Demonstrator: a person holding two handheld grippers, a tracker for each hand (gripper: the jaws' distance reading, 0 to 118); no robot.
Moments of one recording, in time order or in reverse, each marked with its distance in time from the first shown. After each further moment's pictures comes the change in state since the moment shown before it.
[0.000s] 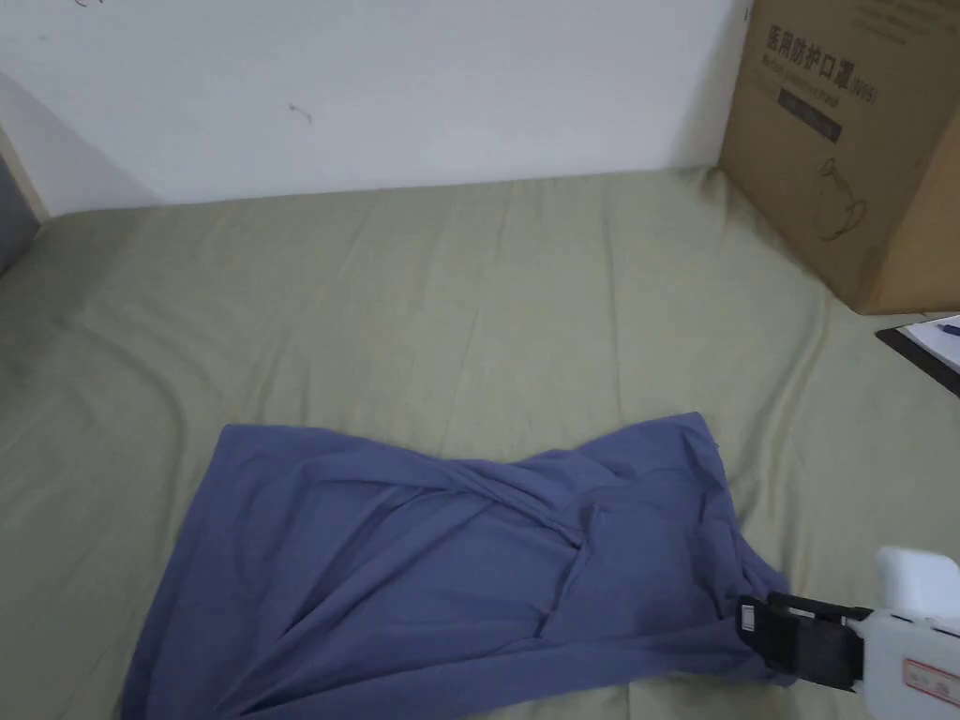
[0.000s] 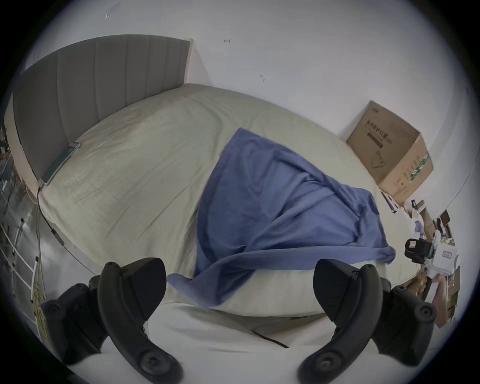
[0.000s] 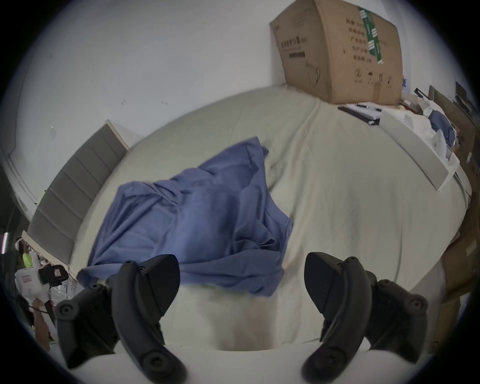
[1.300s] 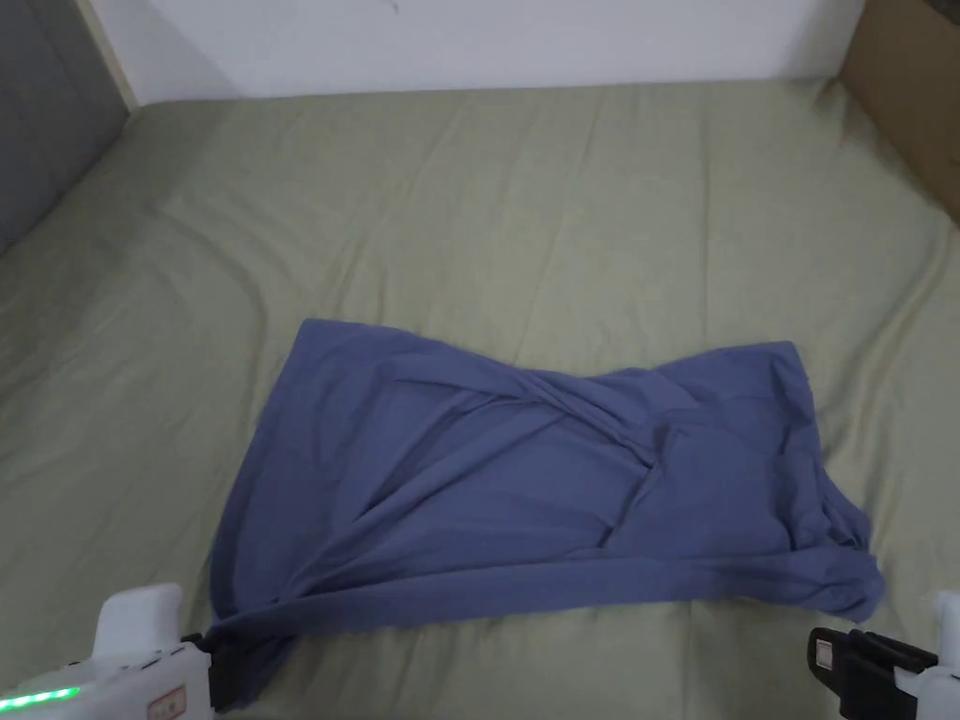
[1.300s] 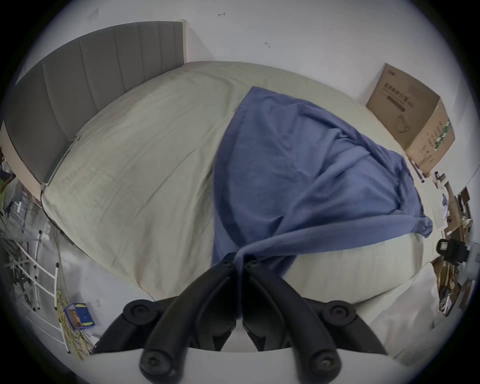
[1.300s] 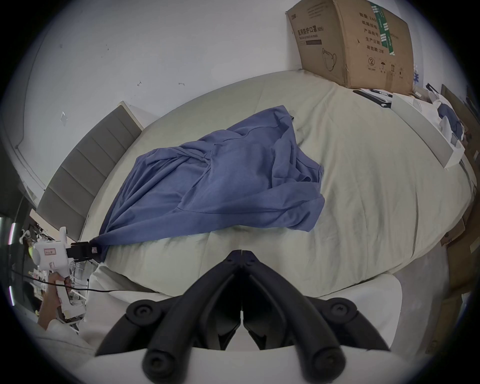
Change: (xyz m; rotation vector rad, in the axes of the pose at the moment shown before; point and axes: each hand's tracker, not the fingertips) left arm -0.004 -0.028 -0.062 -0.145 0.118 -0.081; right arm -0.033 -0.052 0.015 -0.124 0.065 0.047
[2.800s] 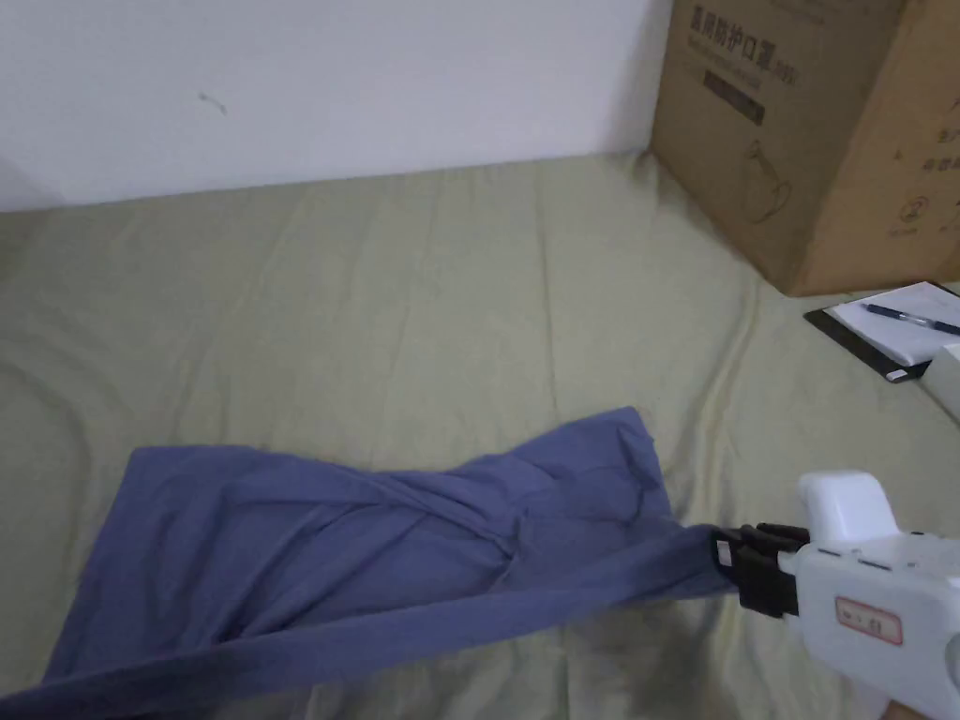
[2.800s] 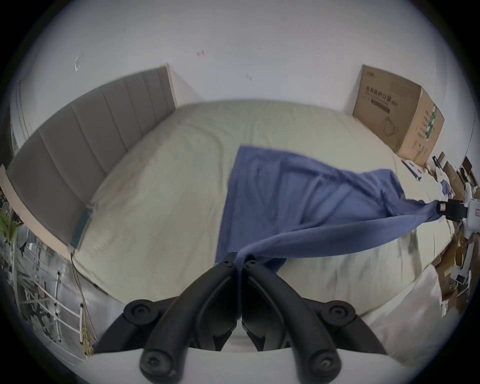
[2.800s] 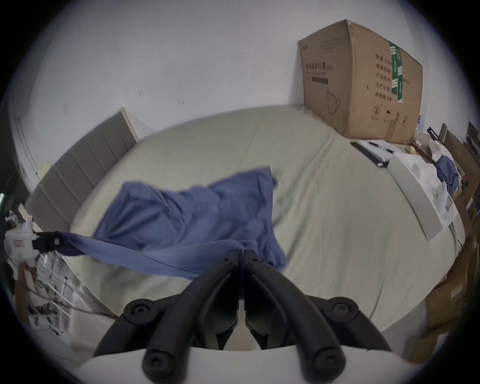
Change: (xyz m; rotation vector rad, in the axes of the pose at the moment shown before) left arm 0.018 0.085 0.063 0.187 0.076 -0.158; right arm 0.026 0.118 0.006 0.153 -0.039 0.120
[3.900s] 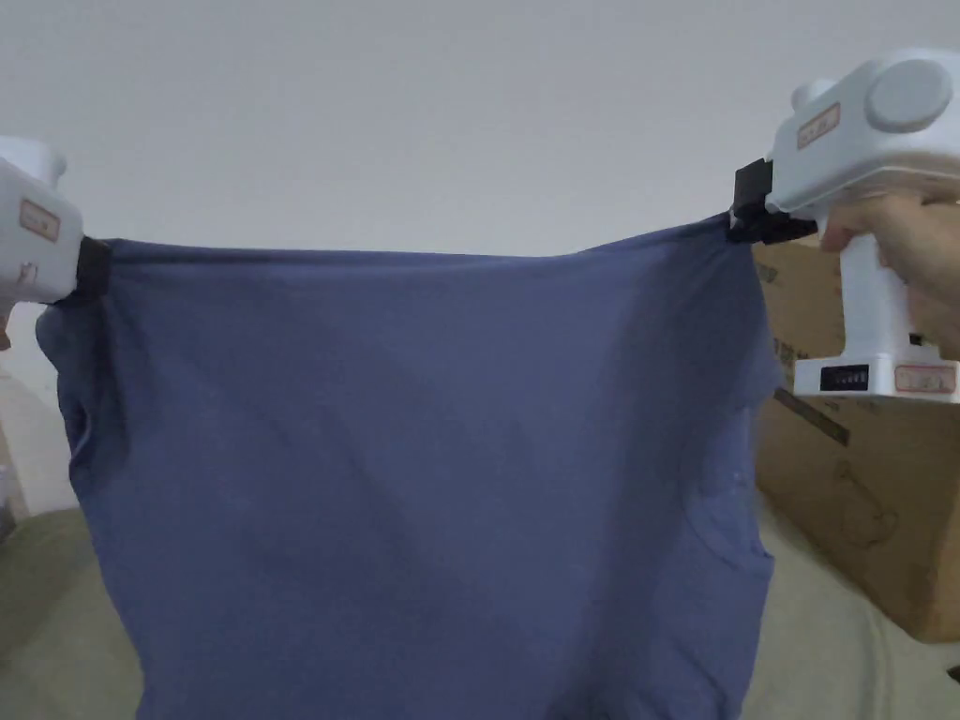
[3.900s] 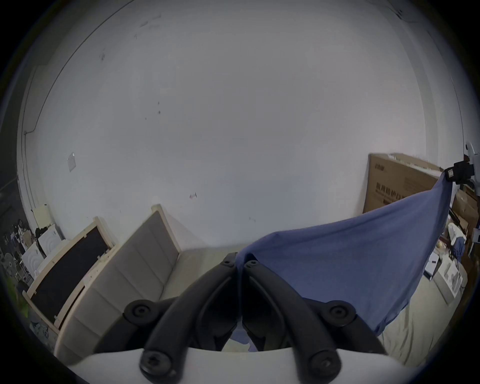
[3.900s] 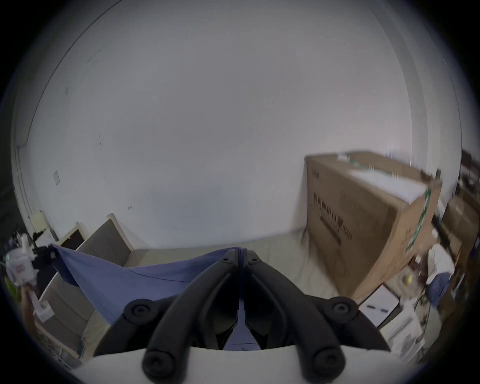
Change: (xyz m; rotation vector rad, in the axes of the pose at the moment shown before) left arm 0.040 0.528 0.002 0.474 0.029 -0.151; right arm -0.062 0.519 0.003 0.400 -0.100 0.016
